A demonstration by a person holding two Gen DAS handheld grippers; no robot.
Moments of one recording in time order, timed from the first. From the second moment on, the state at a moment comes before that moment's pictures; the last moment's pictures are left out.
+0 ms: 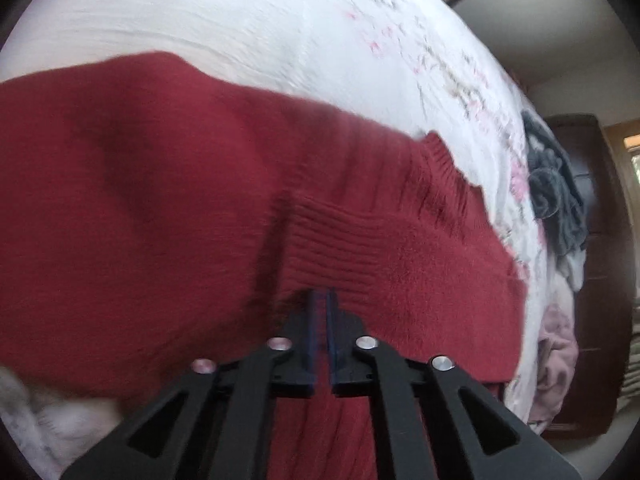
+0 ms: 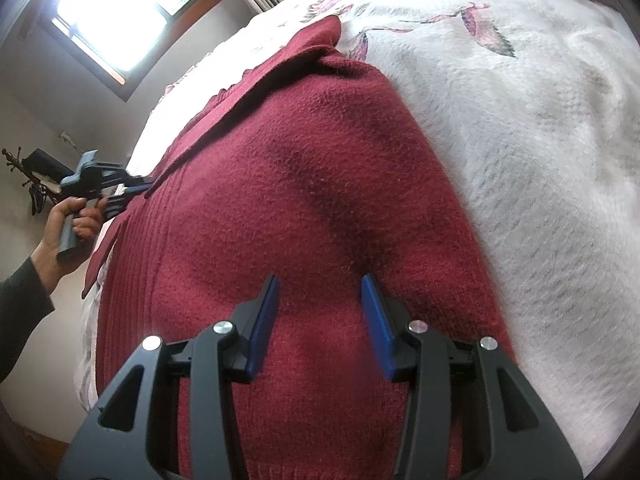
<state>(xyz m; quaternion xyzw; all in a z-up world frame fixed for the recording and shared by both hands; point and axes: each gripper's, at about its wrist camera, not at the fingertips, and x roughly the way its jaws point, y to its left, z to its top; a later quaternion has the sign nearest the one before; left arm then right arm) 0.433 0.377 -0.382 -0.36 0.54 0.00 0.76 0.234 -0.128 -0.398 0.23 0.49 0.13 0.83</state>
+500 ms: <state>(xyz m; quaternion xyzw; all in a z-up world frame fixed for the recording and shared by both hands) 0.203 0.669 -0.348 -0.53 0.35 0.23 0.74 0.235 -0.112 -0.393 0.17 0.50 0.12 0.84</state>
